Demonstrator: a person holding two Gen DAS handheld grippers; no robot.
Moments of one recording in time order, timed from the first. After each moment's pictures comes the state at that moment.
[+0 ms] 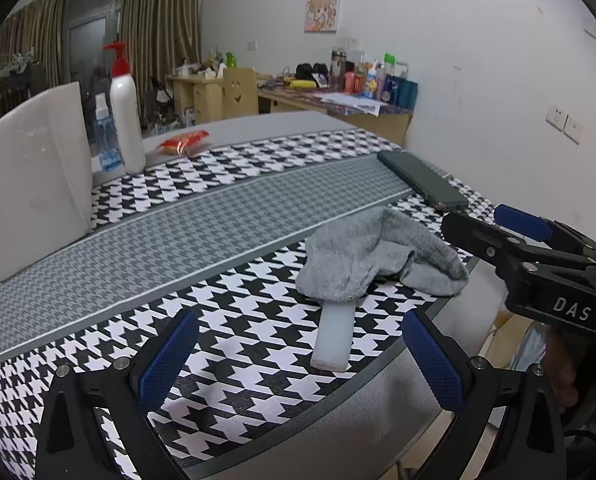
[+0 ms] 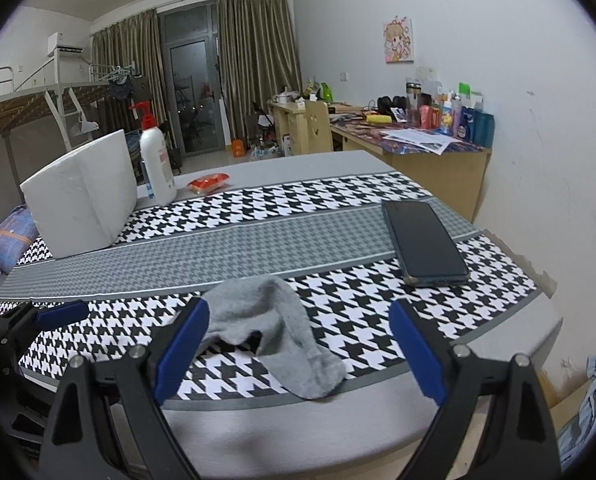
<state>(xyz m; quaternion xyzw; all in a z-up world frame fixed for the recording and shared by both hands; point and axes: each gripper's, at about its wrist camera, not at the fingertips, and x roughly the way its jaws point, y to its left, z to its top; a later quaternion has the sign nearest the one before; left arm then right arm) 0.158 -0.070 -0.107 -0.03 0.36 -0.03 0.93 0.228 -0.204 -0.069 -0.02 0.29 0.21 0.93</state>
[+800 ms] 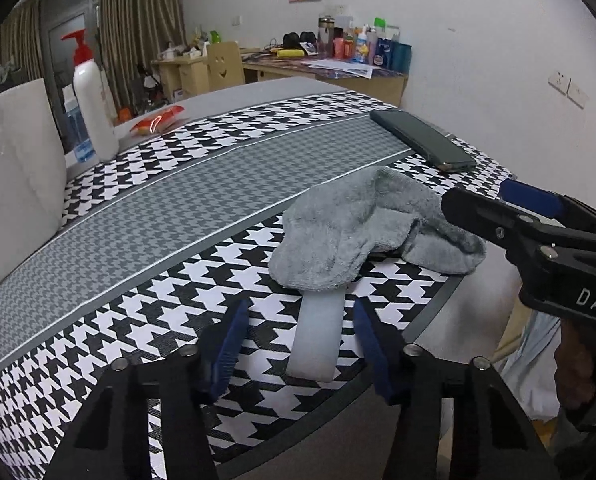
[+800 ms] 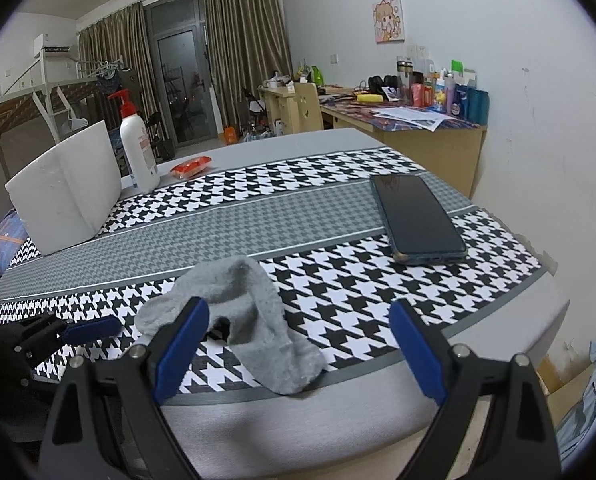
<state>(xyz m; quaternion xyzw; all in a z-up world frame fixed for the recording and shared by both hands) 0.182 -0.093 -0.128 0.00 0.41 -0.03 0.91 0.242 -0.210 -0.084 -0.01 0.32 0.21 0.92</state>
